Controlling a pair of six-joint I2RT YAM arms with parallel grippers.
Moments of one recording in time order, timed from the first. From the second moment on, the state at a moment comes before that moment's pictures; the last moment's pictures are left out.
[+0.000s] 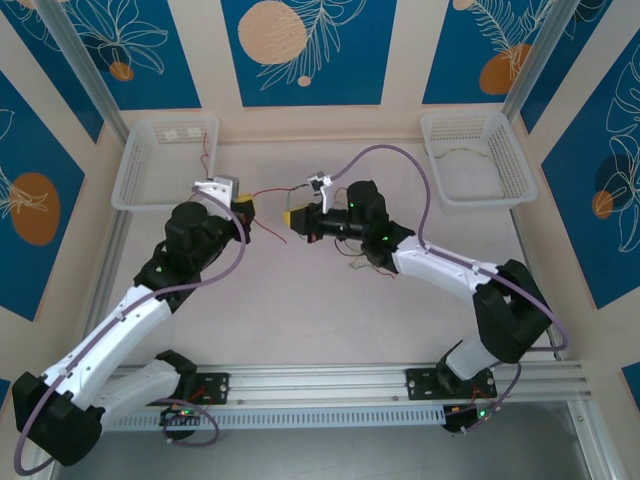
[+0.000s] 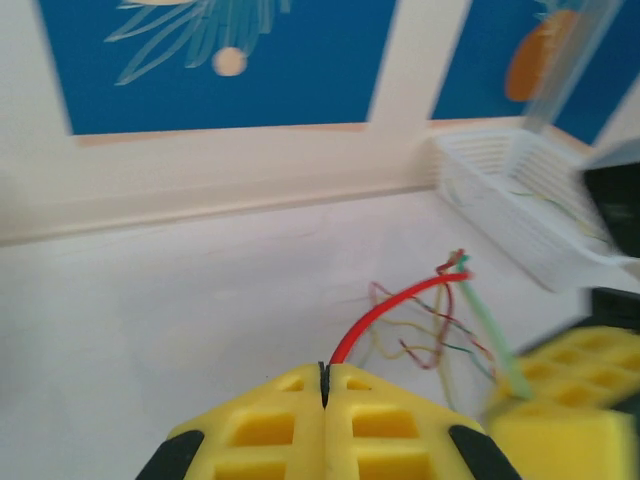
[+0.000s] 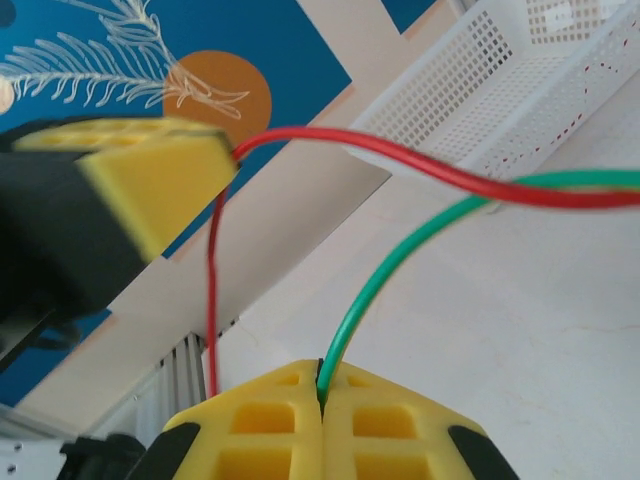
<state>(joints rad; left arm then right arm) -0.50 0.95 0.82 -0.07 -0.07 -0.19 0.69 1.49 0.98 0.32 -0.54 0.52</state>
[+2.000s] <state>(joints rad) -0.53 1.15 1.06 -0.27 0.63 0.07 0.66 1.13 0.89 -0.08 -0.52 -0.02</state>
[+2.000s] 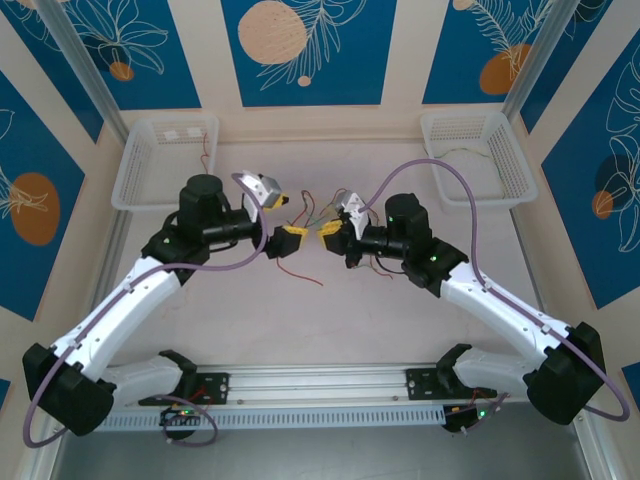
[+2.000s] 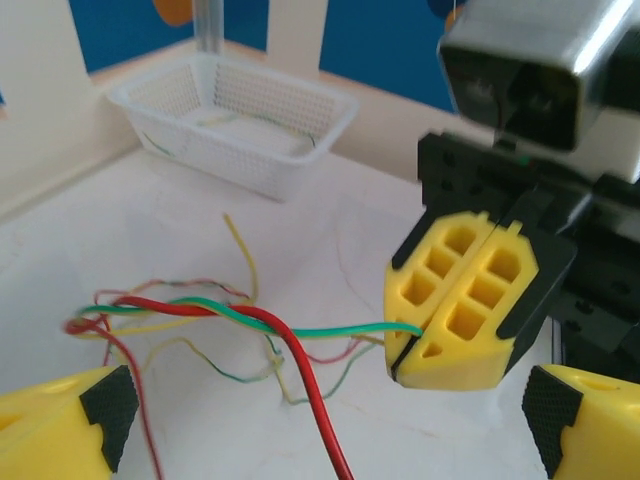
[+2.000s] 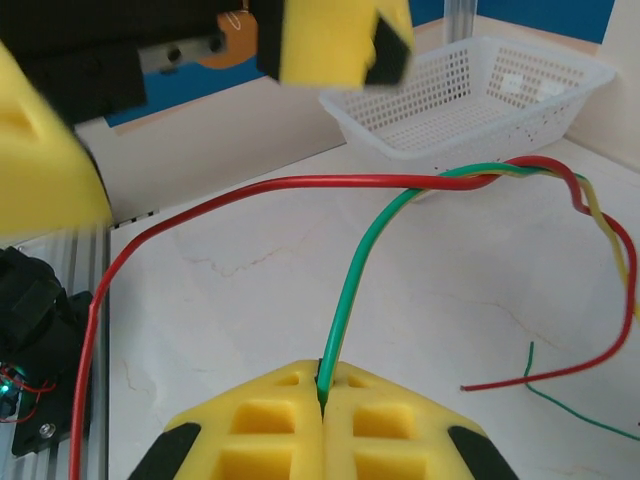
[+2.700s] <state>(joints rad) -0.55 1.12 0.99 -0.24 0.27 0.09 0.67 1.16 0.89 -0.10 -0.49 -0.08</state>
